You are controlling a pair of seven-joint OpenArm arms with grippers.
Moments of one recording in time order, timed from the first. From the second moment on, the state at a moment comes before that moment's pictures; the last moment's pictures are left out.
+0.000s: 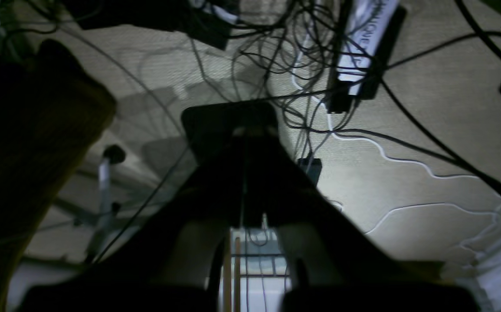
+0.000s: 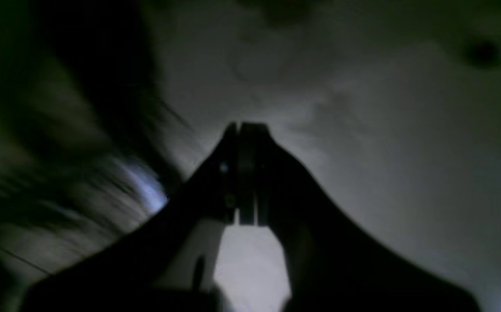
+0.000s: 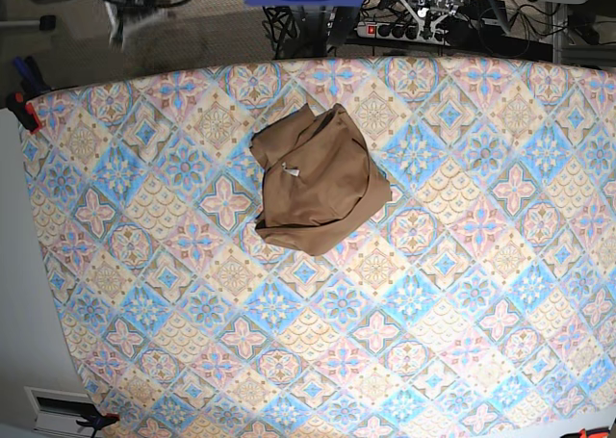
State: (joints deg) left arm 3.7 -3.0 -81.9 12.4 83.8 -6.6 3.2; right arm -9.2 18.1 27.9 -0.4 -7.6 10.5 14.2
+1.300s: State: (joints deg) left arm -2.1 -3.0 -81.7 12.4 83.8 3.1 0.6; right arm -9.6 12.5 31.6 -0.9 -14.0 -21.6 13.9
